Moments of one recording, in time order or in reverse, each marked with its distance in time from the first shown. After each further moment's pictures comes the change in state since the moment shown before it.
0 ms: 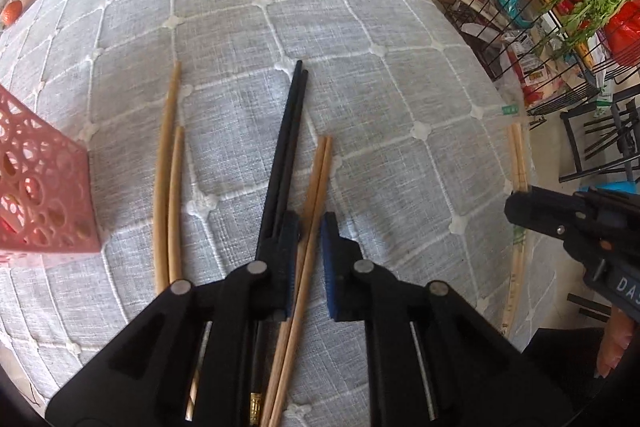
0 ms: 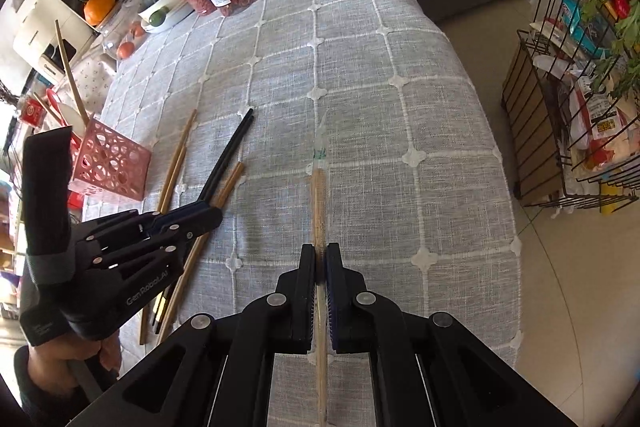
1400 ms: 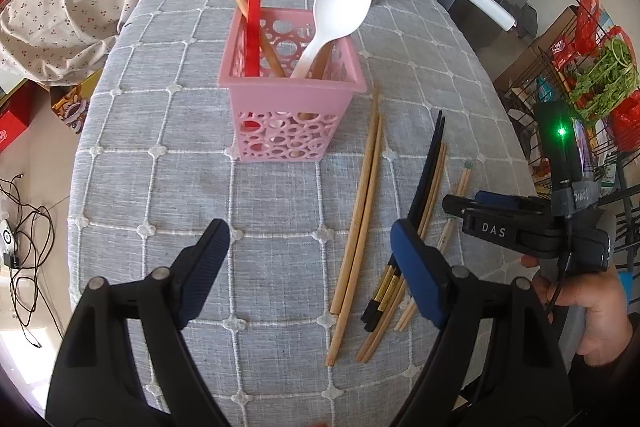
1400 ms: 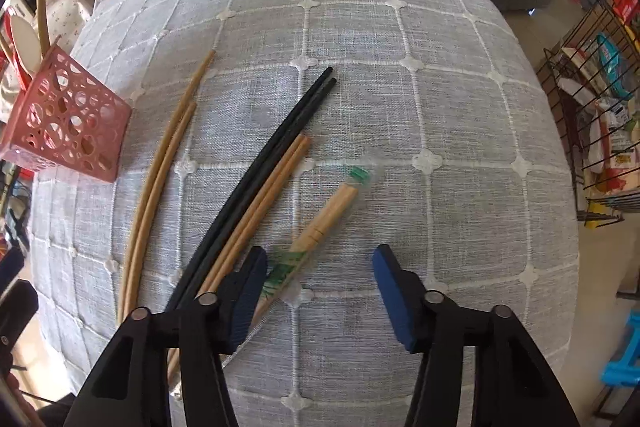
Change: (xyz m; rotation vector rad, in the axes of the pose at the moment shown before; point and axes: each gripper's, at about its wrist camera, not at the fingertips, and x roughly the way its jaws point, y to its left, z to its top) left arm -0.104 0.093 -0.084 -0.287 -0.186 0.106; right arm 0.071 0.089 0.003 -0.093 0.078 -0.208
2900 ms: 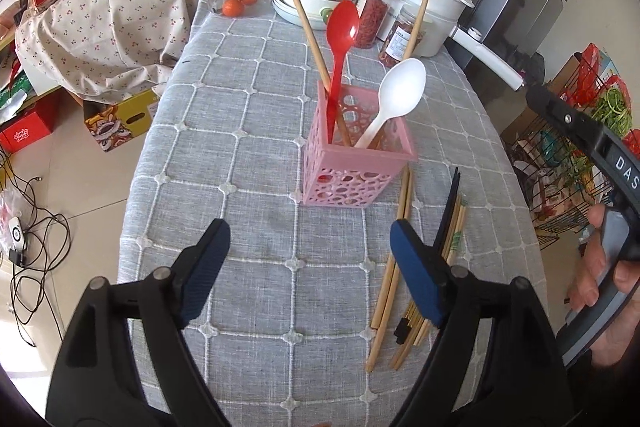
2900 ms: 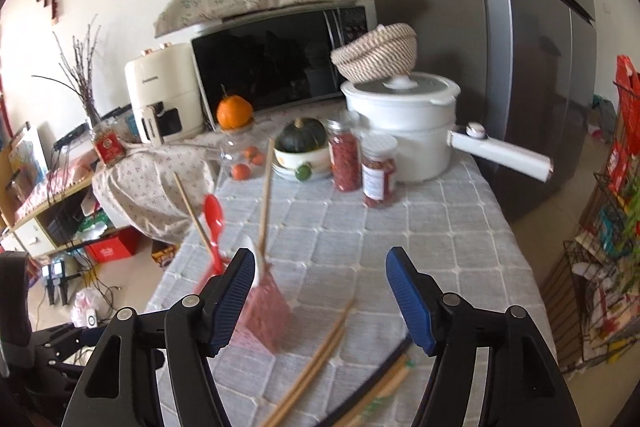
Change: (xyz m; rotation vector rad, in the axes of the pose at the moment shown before) left arm -0.042 0.043 0.001 -0.074 -0.168 0.029; right arm -0.158 0.049 0.005 -0.121 -0.732 0.208
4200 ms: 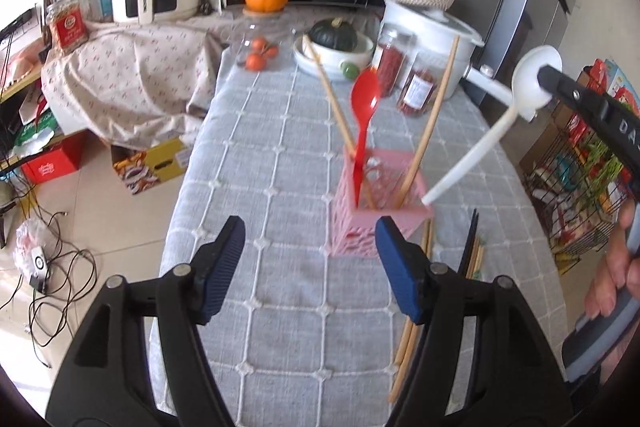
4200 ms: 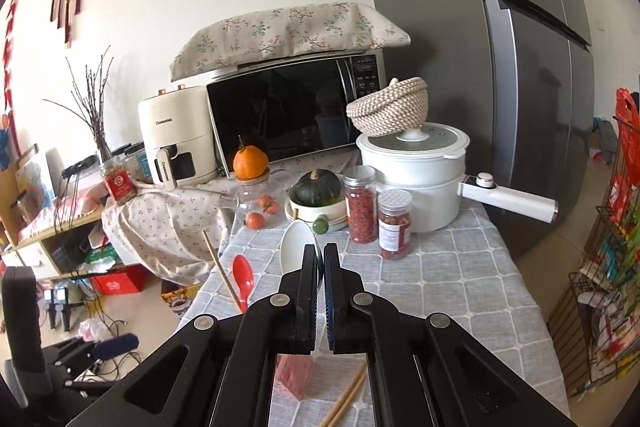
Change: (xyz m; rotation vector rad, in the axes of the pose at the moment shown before) left arm -0.021 0.011 0.013 0.028 -0.162 0.086; right arm -0.014 0.031 0.025 -0.010 -0.180 0.024
